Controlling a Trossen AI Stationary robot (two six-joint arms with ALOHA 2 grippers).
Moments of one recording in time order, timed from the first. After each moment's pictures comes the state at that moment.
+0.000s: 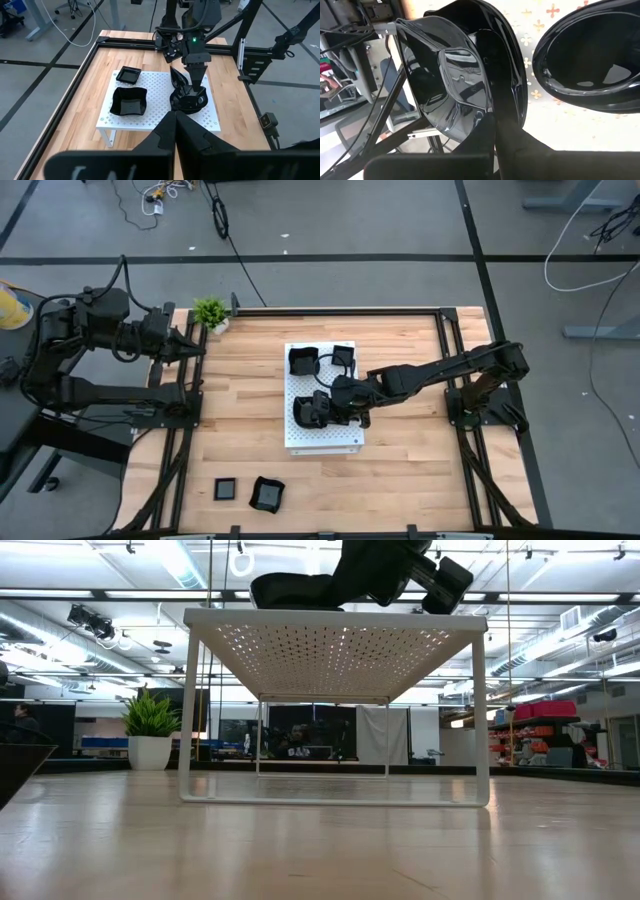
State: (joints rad) left arm 0.30 0.82 1.57 -1.20 0.23 0.07; right arm 0.17 1.69 1.36 -0.48 -0.05 1.79
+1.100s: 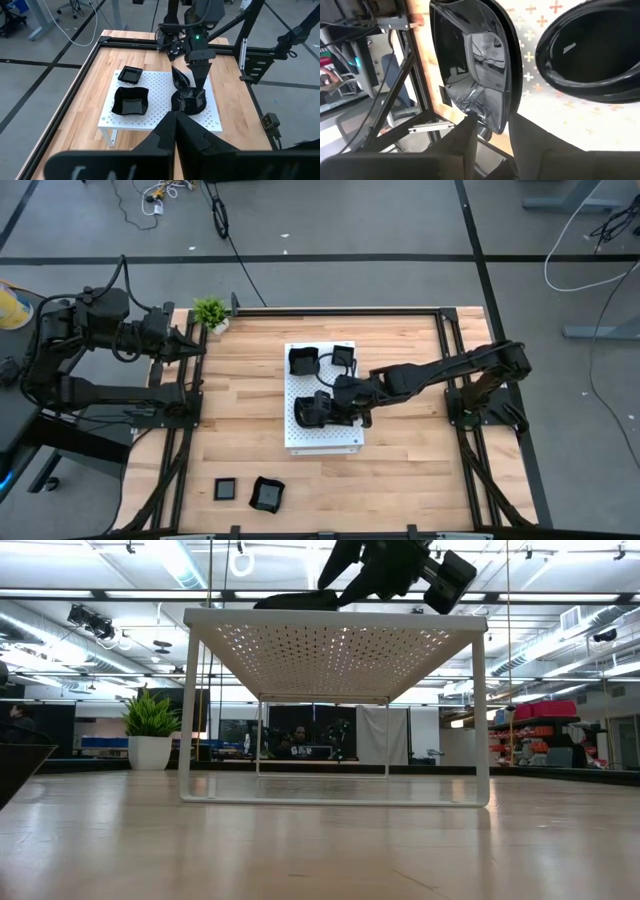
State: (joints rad) left arm 0.30 0.82 1.57 -1.20 0.22 0.07; right arm 0.17 1.68 1.36 -0.48 -0.06 1.78
